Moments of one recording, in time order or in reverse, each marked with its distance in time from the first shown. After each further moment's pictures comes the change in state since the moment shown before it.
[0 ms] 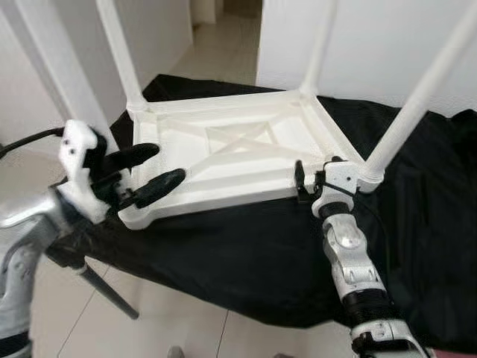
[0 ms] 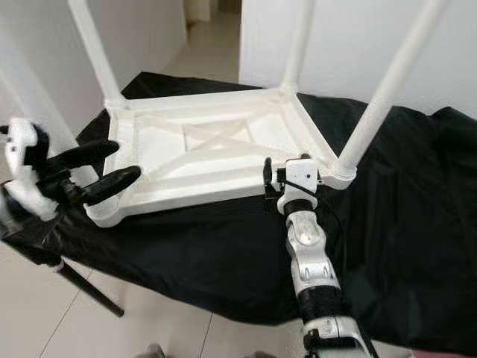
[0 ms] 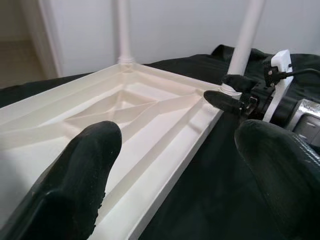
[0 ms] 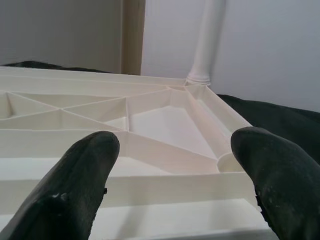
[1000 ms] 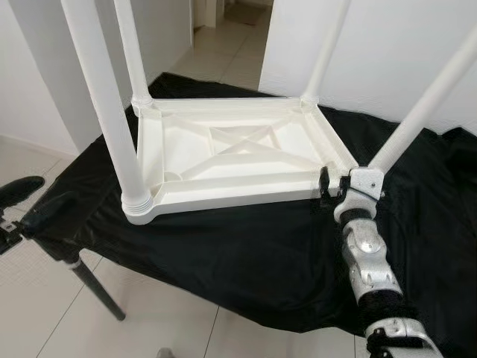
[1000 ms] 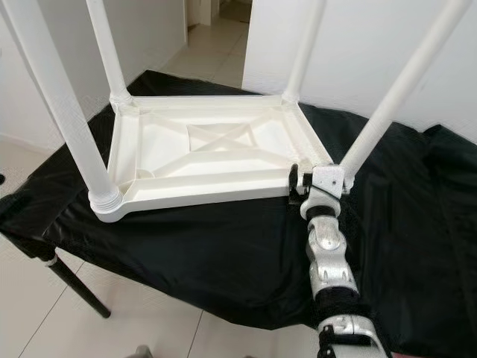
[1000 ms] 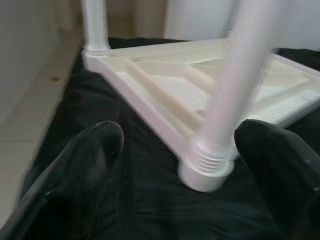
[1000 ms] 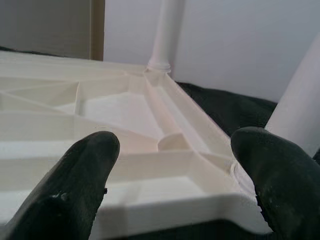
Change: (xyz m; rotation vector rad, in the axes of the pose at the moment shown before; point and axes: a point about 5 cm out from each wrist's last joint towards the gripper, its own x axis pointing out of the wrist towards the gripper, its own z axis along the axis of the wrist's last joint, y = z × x) left arm -0.111 0.056 -0.025 -0.045 0.126 0.431; right arm -0.017 -0.037 -0.031 0.003 0.091 -0.135
